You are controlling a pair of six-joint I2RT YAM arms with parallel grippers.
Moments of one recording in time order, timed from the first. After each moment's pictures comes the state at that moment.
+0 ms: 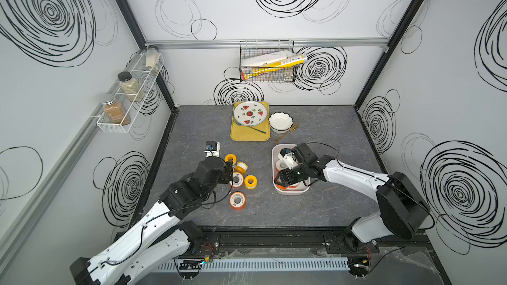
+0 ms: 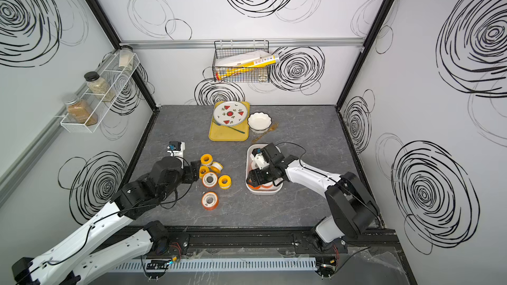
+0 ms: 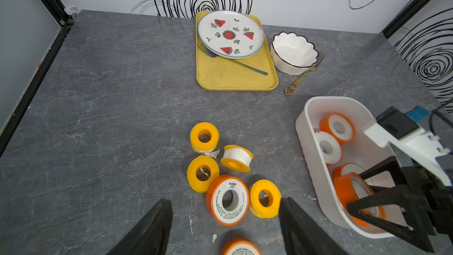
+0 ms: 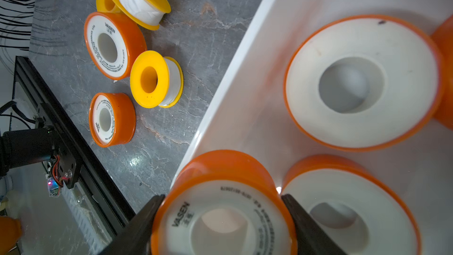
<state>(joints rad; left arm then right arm) -0.68 0.77 0.81 -0.69 -0.42 -0.49 0.67 1.50 0.85 -0.42 -0.39 0.31</state>
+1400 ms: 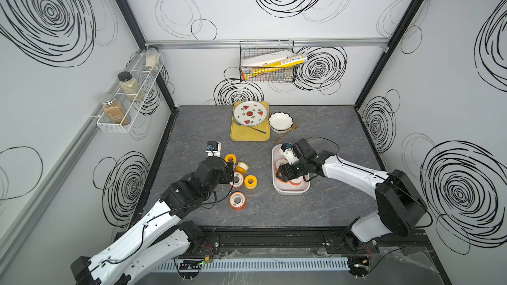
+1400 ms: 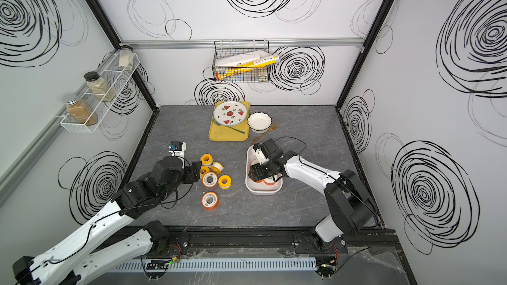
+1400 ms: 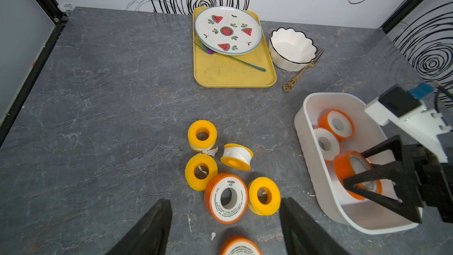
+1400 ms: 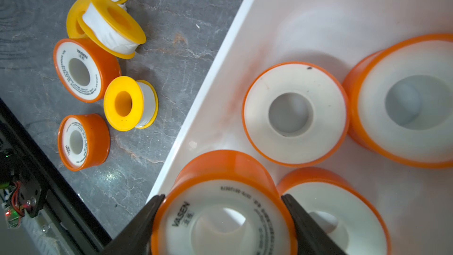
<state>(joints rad) -0.68 0.78 0.81 -0.69 -0.40 -0.49 0.66 1.52 0.92 -0.47 -0.28 0.27</state>
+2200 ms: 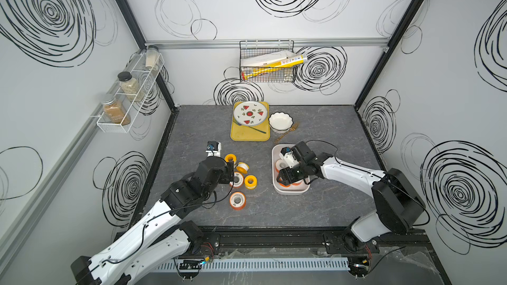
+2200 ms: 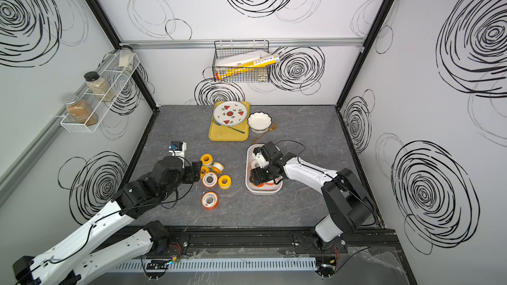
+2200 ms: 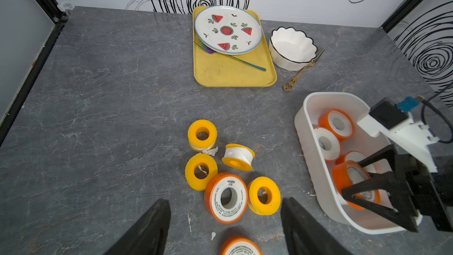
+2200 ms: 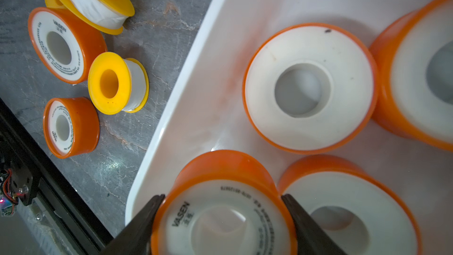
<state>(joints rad) -0.68 0.78 0.81 -0.69 -0.40 -0.49 0.66 1.54 0.89 -0.47 -0.29 0.26</state>
